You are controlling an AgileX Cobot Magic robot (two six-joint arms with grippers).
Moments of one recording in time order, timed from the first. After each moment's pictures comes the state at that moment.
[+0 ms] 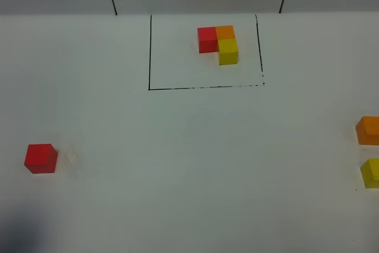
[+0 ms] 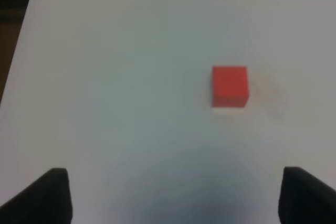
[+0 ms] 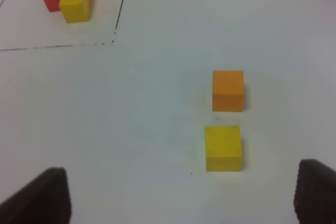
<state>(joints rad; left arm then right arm) -0.05 0.46 -0.68 0.13 1.07 -0.13 0.01 0.00 -0.50 0.01 1.05 0.09</state>
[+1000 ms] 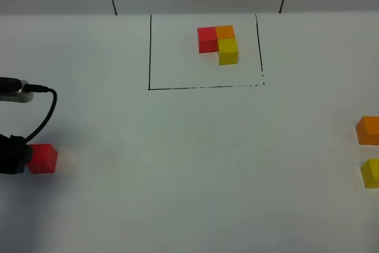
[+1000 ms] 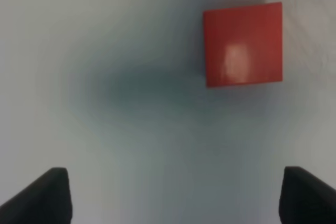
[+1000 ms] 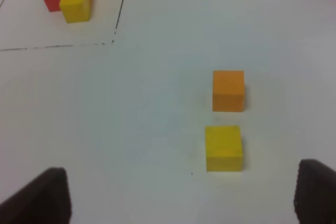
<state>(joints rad) -0.05 1.37 -0.72 0.11 0.74 -0.08 0.01 0.00 -0.50 0.01 1.05 0.09</state>
